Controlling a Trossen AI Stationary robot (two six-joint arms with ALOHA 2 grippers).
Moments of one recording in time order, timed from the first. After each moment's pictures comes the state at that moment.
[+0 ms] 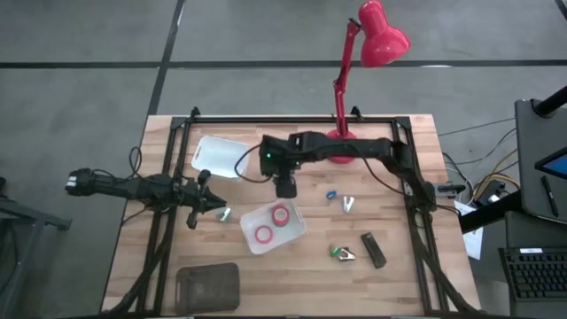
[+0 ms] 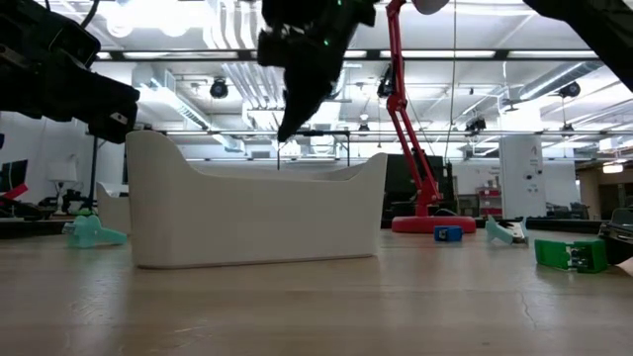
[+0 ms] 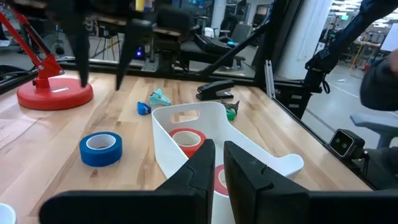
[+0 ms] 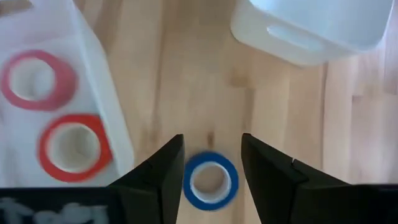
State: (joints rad) left arm -0.14 0.17 0.01 0.02 0.01 -0.14; right arm -0.14 2.15 2.00 -0.96 -0.06 -0.24
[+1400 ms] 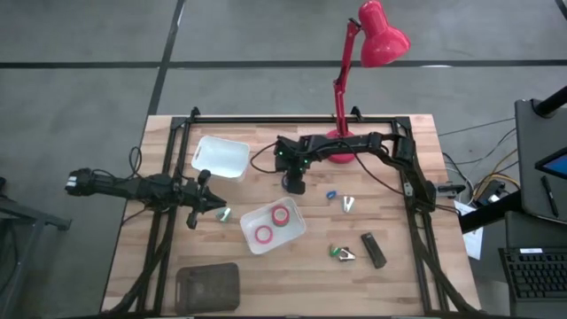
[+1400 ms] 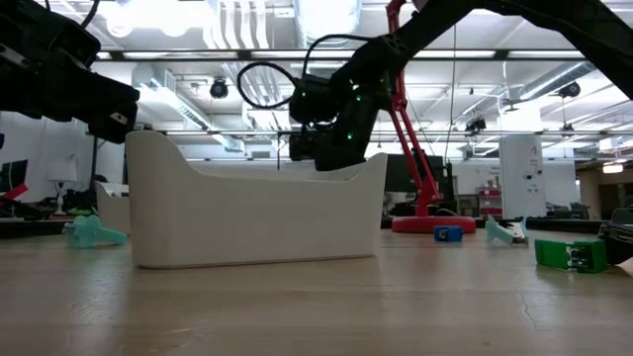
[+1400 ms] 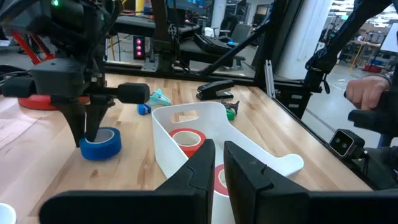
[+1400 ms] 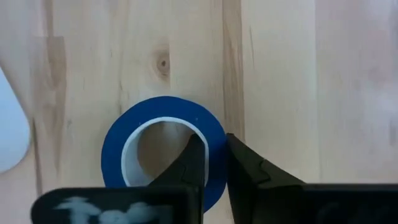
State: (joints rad) left arm -0.14 0.17 0.01 0.02 0.01 -0.14; right arm -0.27 2.15 1.58 -0.65 -0.12 -0.18
